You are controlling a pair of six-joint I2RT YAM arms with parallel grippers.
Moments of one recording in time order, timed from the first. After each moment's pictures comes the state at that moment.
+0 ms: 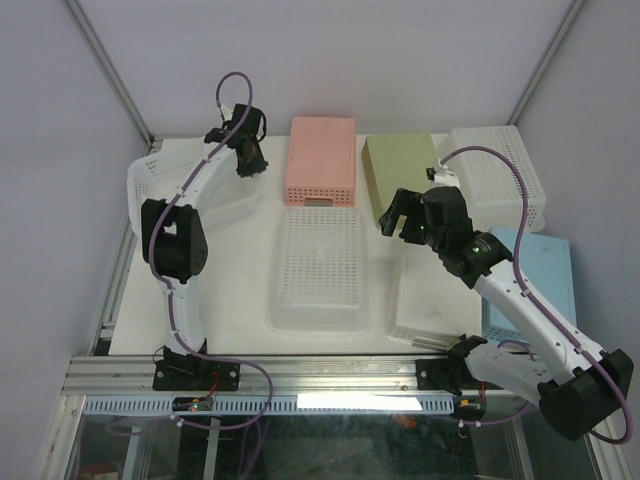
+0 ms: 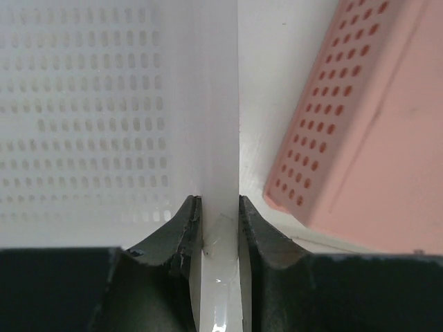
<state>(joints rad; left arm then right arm) -0.28 2.10 1.89 -0.74 -0.25 -0.53 0.53 1.02 0.94 -0.50 0.18 0.55</state>
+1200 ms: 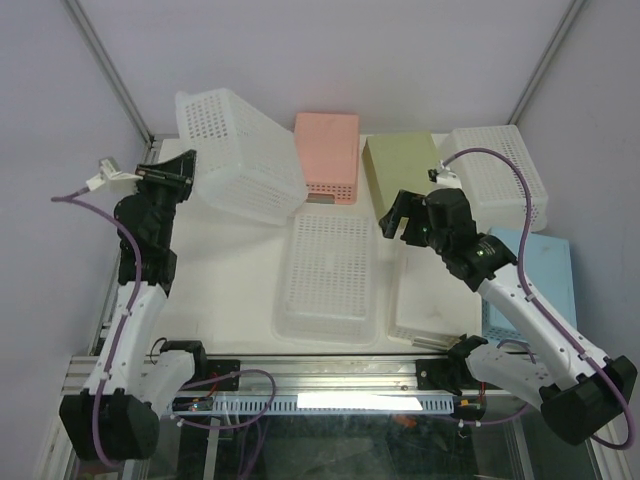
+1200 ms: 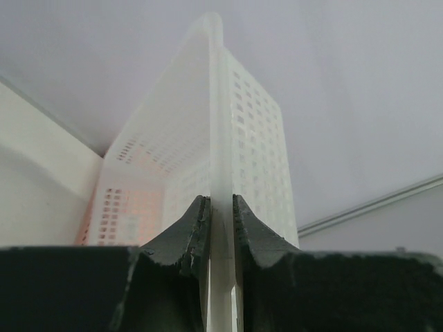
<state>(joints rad) 0.01 0.96 0.80 0.33 0.04 -1.08 0.52 0.99 0.94 -0.52 0.15 0.56</state>
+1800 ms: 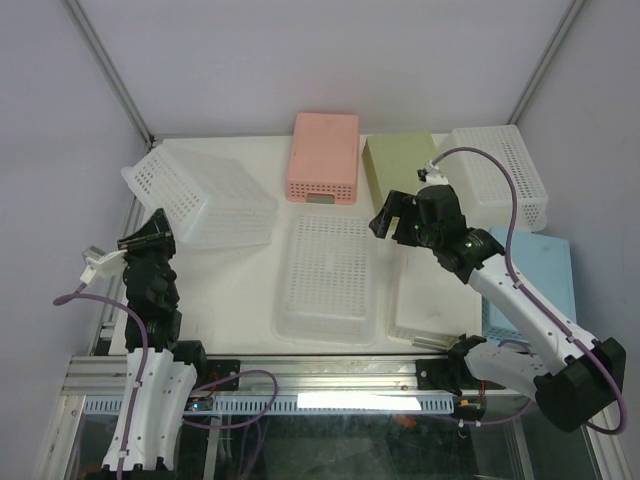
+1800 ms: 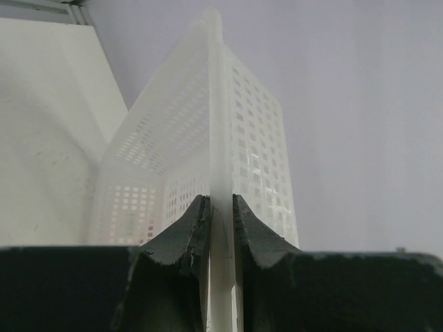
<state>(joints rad) 0.02 0.42 0.40 0.11 -0.41 -1.25 0.52 1.05 0.94 -0.49 0.07 0.60</state>
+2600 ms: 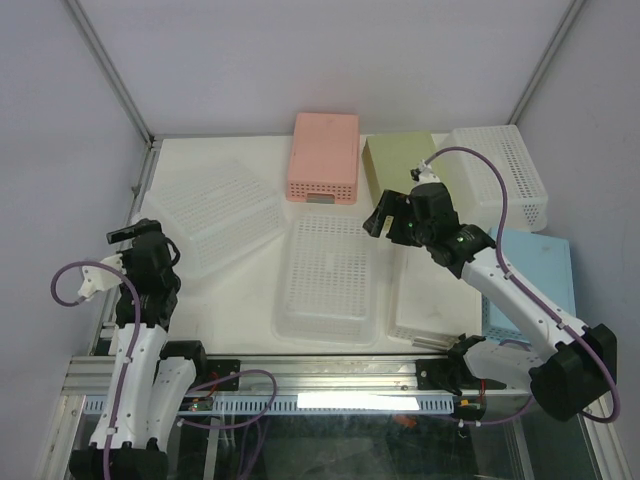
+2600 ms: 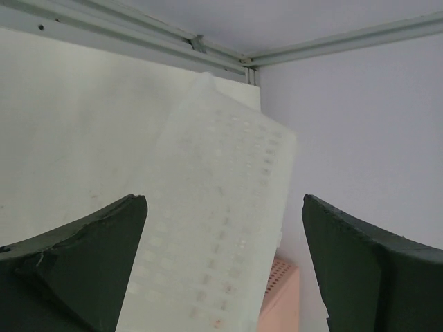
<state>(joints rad) 0.02 0.58 0.55 -0.41 -0.70 -1.48 0.52 1.12 0.94 -0.45 0.02 0.63</state>
